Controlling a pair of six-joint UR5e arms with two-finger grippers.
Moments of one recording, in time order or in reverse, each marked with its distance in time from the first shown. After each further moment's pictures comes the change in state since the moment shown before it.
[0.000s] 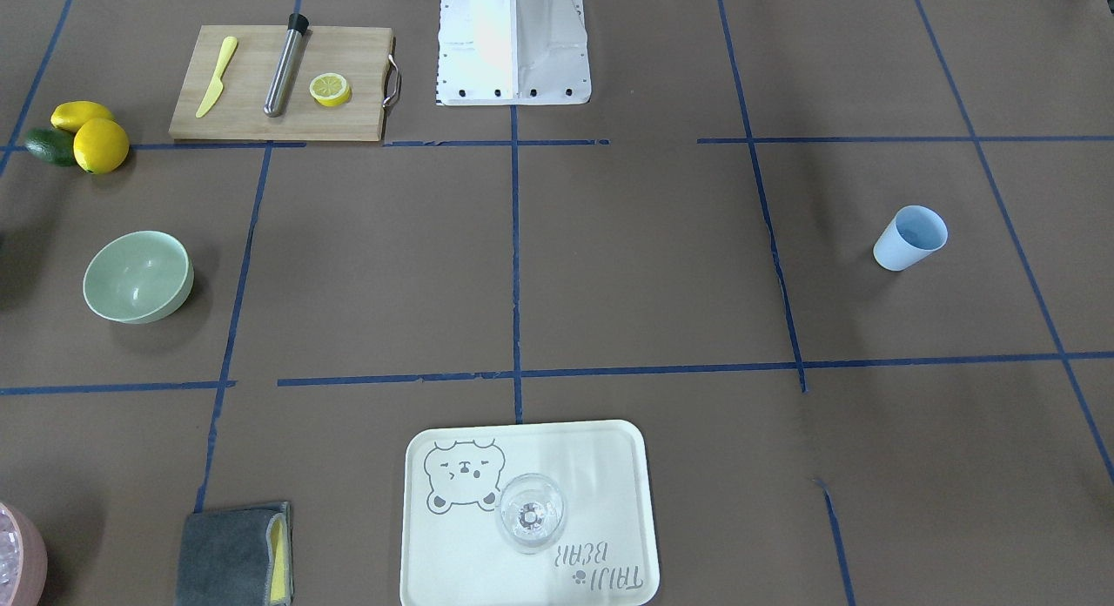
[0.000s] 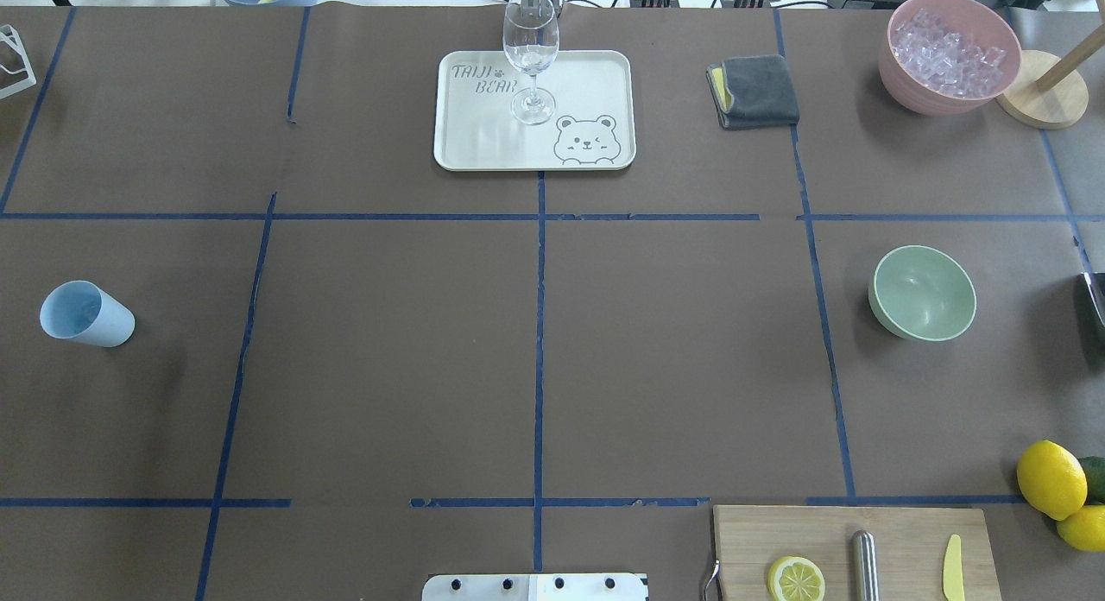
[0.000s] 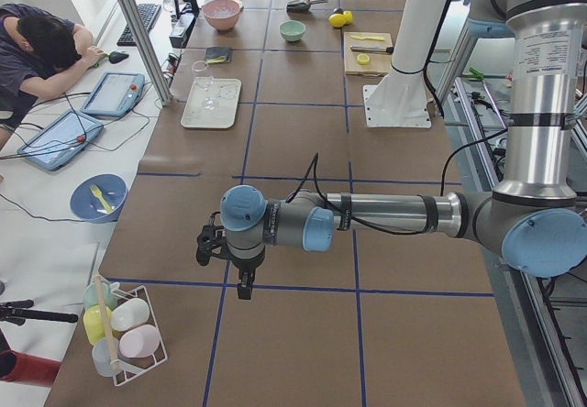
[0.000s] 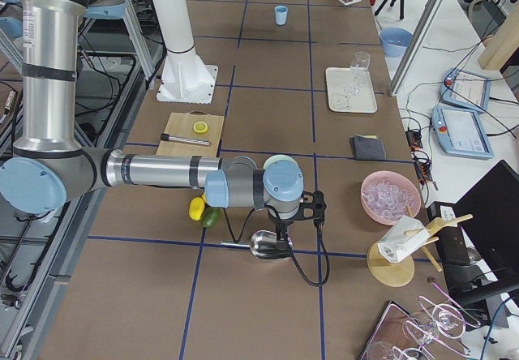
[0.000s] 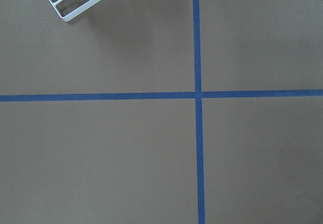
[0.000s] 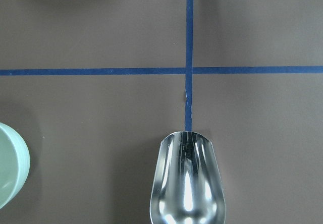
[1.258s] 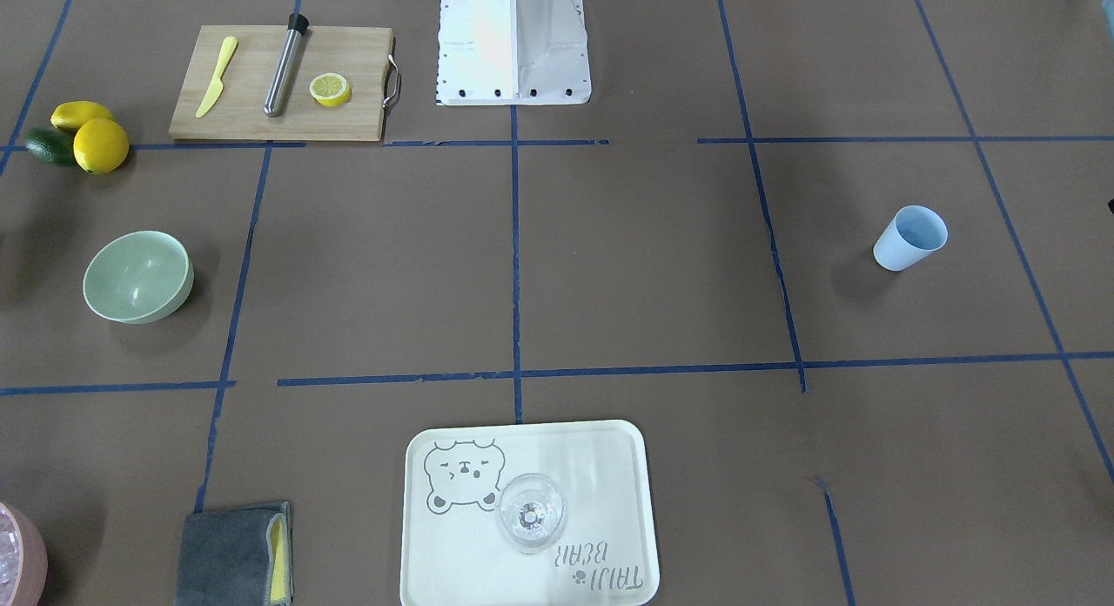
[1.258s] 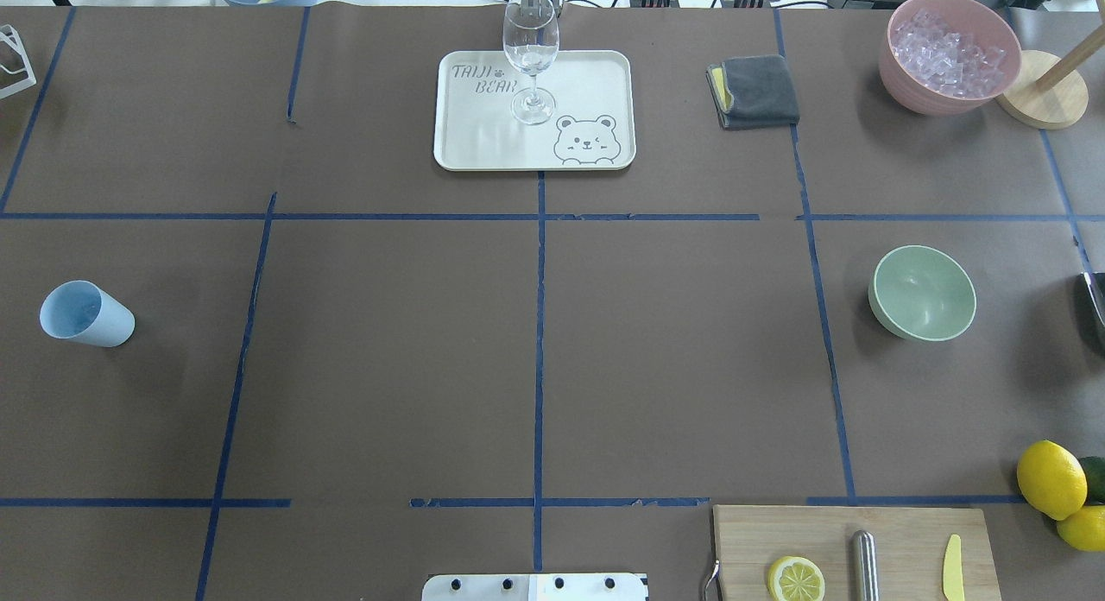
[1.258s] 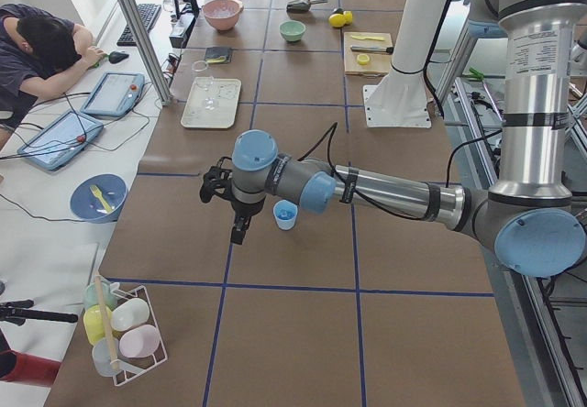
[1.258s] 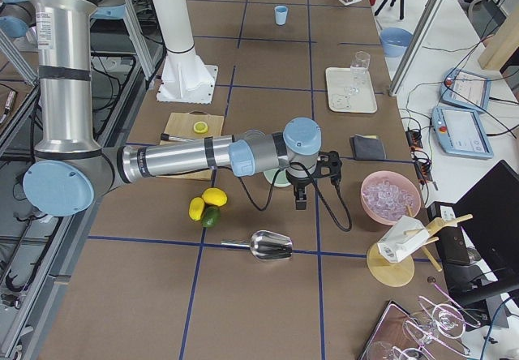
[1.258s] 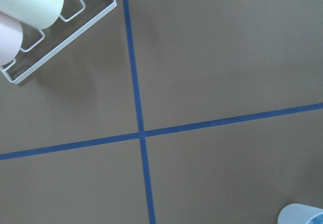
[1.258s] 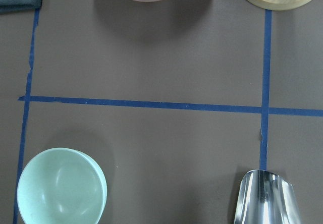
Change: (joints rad) left arm 0.131 0.034 -0.261 -0.116 0.006 -0.167; right arm -0.115 0.081 0.090 0.015 0.010 0.180
